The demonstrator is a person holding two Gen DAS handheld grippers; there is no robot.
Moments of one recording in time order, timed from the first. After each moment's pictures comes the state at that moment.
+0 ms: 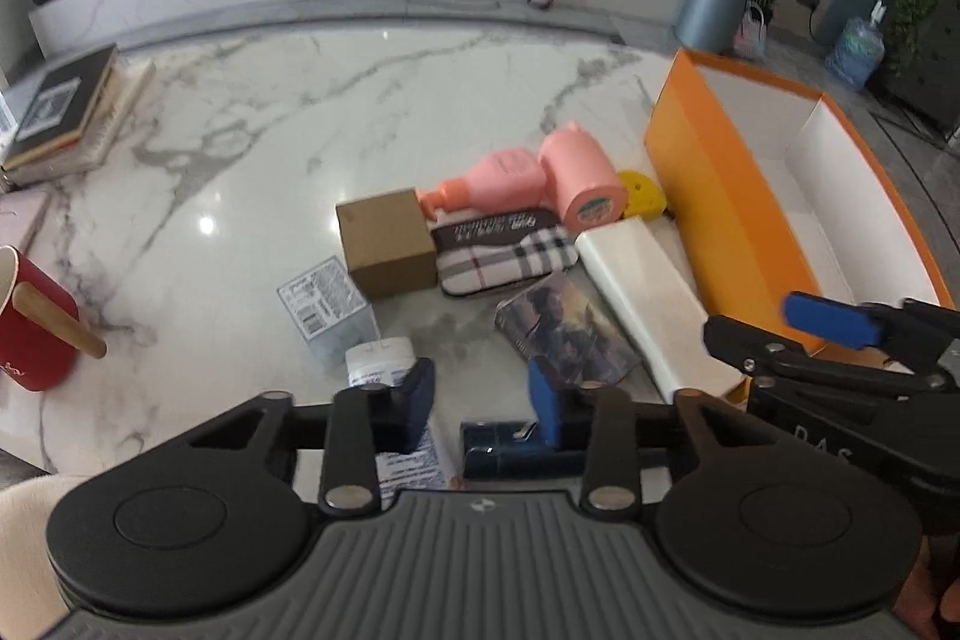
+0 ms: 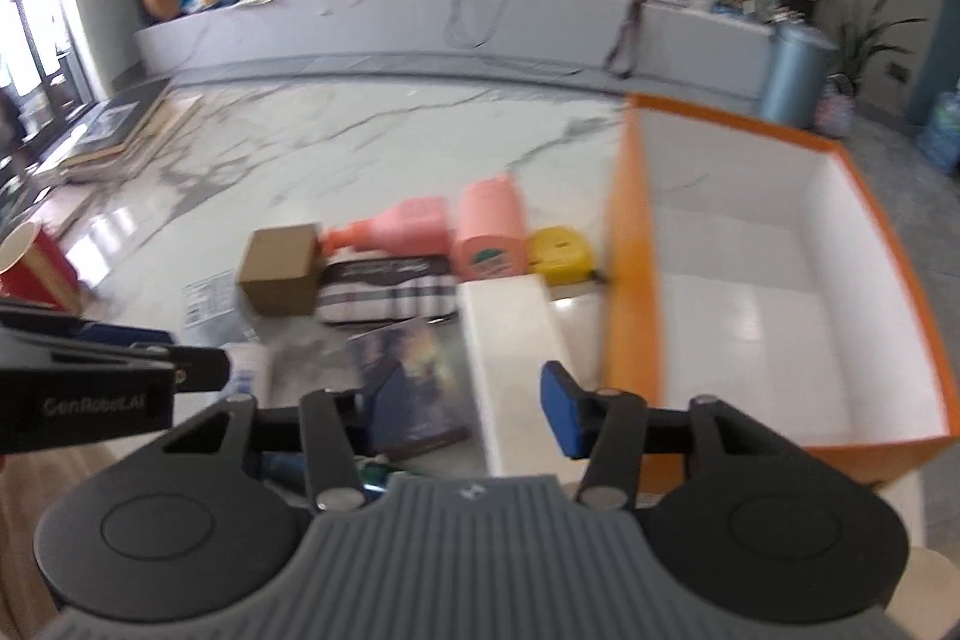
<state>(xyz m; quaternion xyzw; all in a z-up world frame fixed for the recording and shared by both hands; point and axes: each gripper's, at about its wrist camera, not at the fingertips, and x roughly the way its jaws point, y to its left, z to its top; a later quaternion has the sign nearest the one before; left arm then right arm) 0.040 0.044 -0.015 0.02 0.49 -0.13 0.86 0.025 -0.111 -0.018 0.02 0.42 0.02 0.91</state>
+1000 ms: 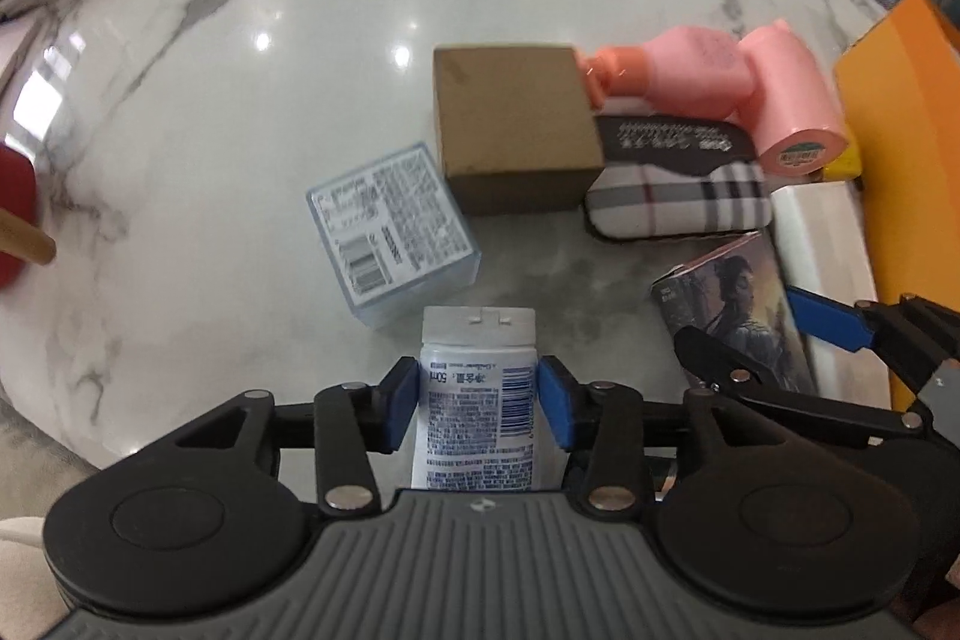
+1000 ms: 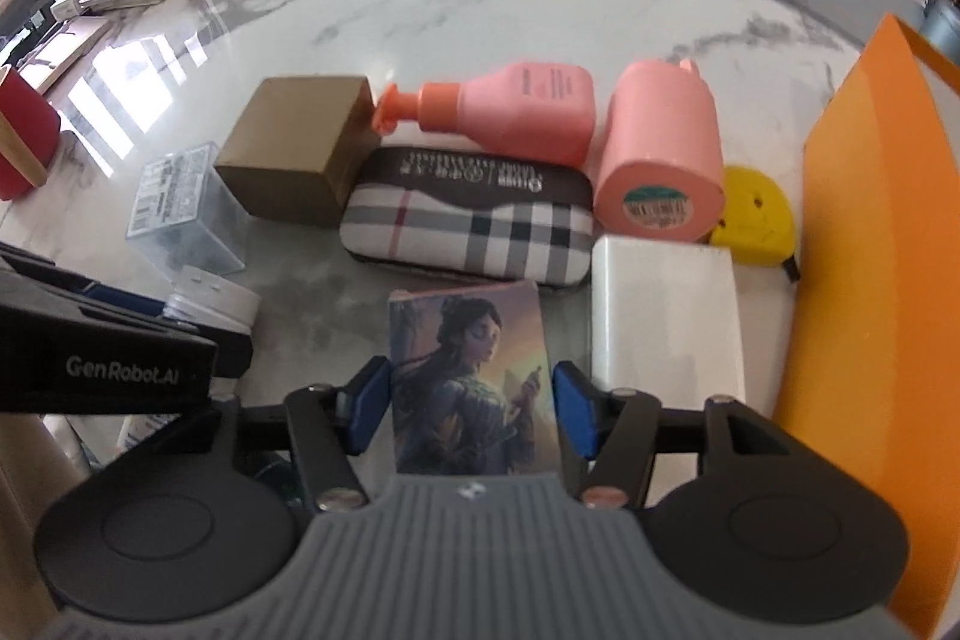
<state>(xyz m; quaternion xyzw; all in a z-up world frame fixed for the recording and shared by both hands) 0.130 0.073 -0.109 -0.03 0.64 -0.03 0.77 0.137 -0.073 -0.119 -0.04 0.55 0.11 0.83</state>
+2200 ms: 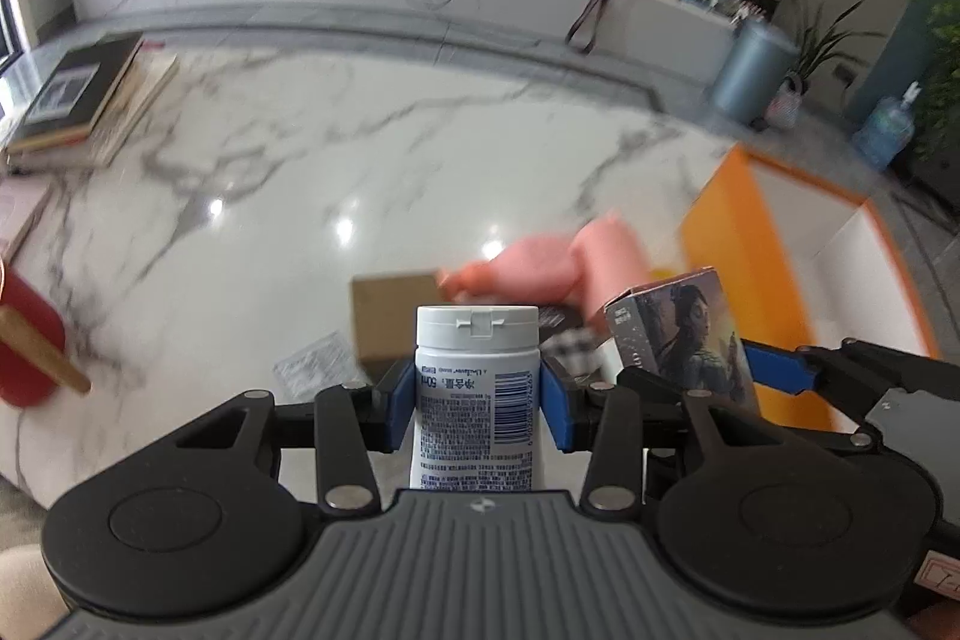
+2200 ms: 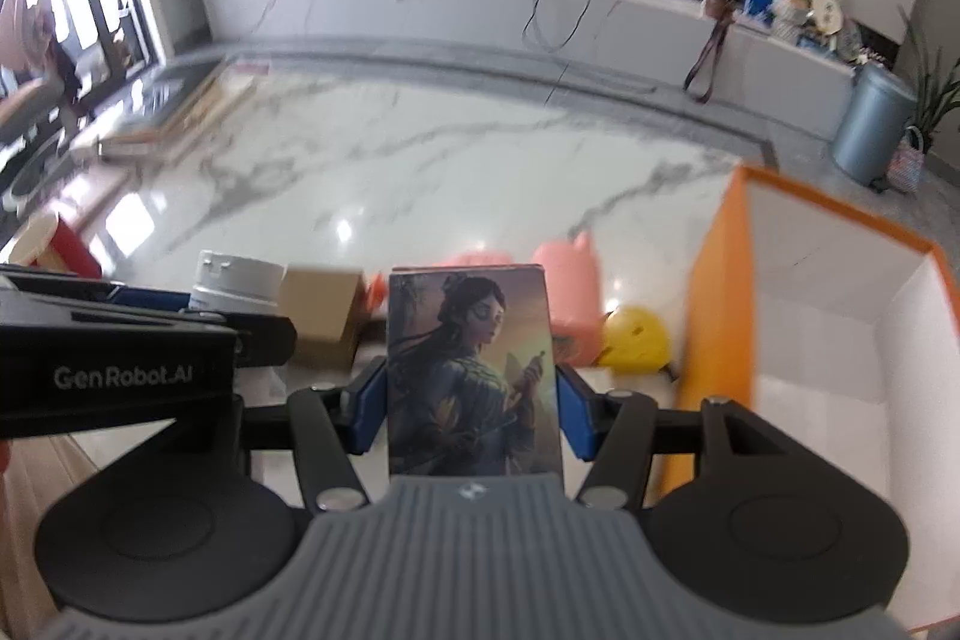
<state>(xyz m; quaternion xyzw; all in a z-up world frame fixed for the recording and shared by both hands) 0.088 0.047 -0.002 -0.05 0.46 -0.10 0.88 0.095 -0.102 -0.012 -0.01 0.41 0.07 0.91</state>
